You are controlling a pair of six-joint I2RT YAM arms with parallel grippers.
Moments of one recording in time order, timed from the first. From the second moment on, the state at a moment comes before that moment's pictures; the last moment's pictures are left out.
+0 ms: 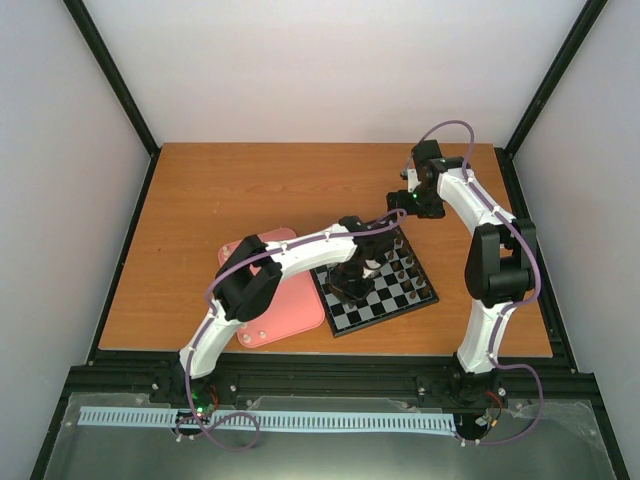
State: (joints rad) left arm -0.98 2.25 1.86 -1.28 0.19 -0.36; right arm 0.18 1.93 1.62 -0.97 -0.14 0.06
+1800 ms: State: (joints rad) left arm -0.78 1.48 0.86 -1.04 0.12 -0.66; right arm 0.18 1.93 1.58 -0.97 -0.14 0.05
